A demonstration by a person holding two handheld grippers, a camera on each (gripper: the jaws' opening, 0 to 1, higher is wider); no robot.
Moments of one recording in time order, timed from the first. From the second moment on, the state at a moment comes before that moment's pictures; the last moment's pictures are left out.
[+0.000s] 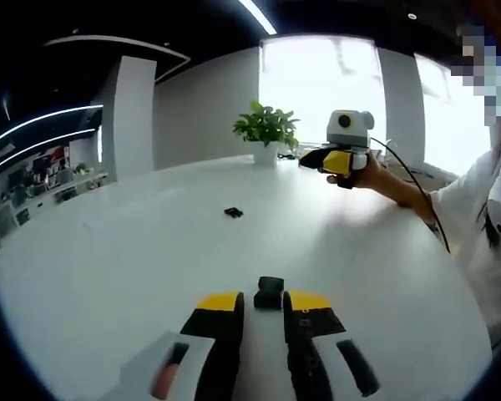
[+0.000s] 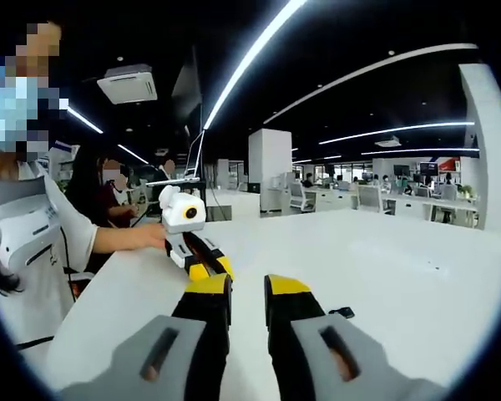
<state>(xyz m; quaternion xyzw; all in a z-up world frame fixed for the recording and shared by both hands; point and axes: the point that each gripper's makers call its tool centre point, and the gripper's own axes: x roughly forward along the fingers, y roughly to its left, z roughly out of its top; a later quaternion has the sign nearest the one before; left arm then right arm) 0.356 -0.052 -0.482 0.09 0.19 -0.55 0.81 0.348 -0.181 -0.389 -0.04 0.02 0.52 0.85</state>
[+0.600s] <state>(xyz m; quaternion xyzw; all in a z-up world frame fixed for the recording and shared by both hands) 0.348 -0.054 -0.474 0.09 0.17 -0.56 0.81 0.360 -0.195 -0.390 -0.03 0.02 0.49 0.87</state>
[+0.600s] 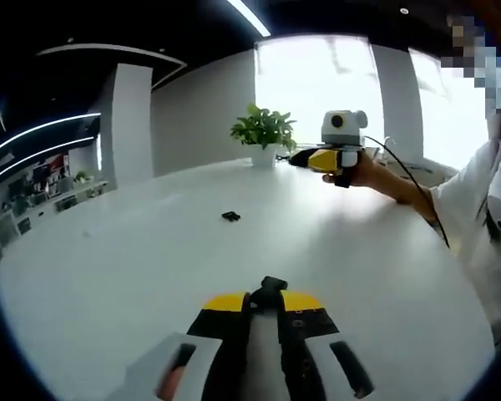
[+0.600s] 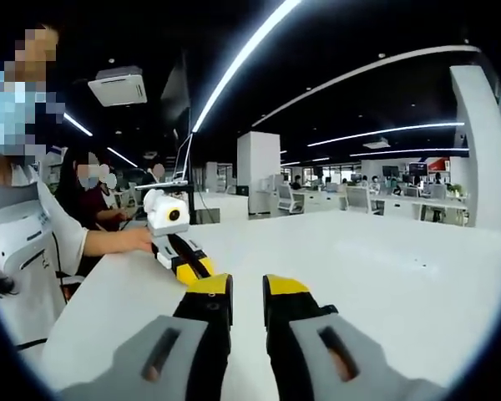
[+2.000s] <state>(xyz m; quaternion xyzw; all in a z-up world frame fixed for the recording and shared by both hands) 0.342 -0.043 -0.460 0.03 0.16 -0.51 0.84 0.459 -0.200 -0.473 -0.11 0.17 0.41 0.89</state>
